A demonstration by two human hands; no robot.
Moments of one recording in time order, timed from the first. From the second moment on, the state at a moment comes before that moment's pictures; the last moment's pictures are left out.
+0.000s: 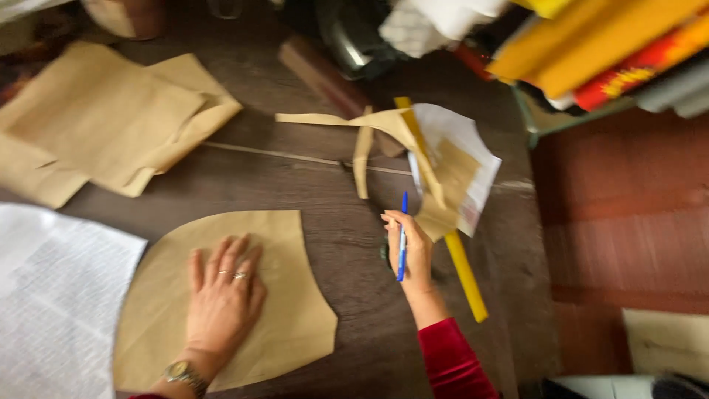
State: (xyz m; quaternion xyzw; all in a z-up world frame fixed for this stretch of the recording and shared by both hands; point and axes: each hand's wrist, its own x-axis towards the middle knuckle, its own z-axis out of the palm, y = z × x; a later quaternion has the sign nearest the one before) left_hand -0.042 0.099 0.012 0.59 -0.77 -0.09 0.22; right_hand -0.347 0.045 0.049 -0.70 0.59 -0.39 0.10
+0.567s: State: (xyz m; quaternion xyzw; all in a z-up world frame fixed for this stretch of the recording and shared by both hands) left_hand -0.046 0.104 0.005 0.62 -0.75 -0.05 0.22; right_hand -0.486 0.054 0.036 -0.51 0.85 0.01 0.10
